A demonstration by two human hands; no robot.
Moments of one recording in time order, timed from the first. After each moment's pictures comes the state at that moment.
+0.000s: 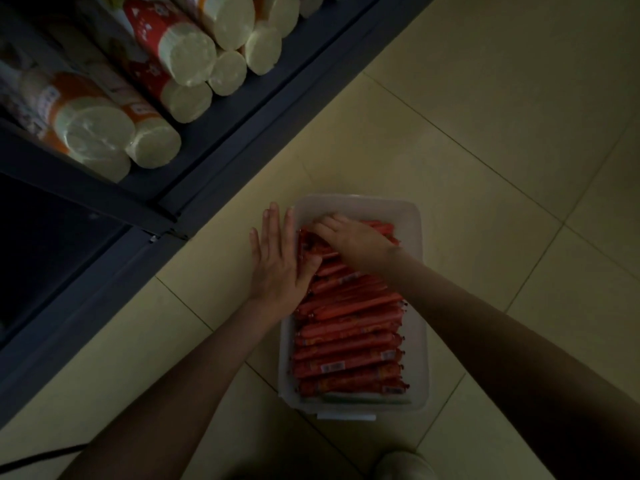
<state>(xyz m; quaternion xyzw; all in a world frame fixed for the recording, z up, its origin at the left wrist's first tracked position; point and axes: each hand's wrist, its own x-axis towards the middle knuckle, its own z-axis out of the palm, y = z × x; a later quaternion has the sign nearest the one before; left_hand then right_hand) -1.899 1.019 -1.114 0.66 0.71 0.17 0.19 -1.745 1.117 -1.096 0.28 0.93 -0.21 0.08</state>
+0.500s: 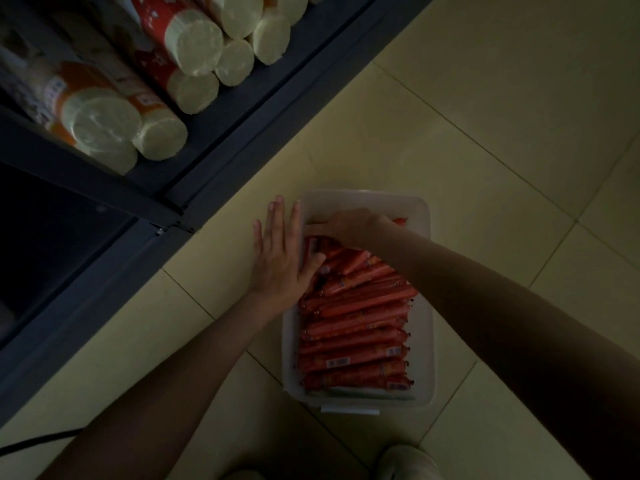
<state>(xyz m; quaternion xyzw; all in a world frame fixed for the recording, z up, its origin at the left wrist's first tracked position) -1.908 1.019 -1.112 0.68 0.70 0.14 0.17 -1.772 1.144 -1.097 0.20 0.93 -0.16 0.25</state>
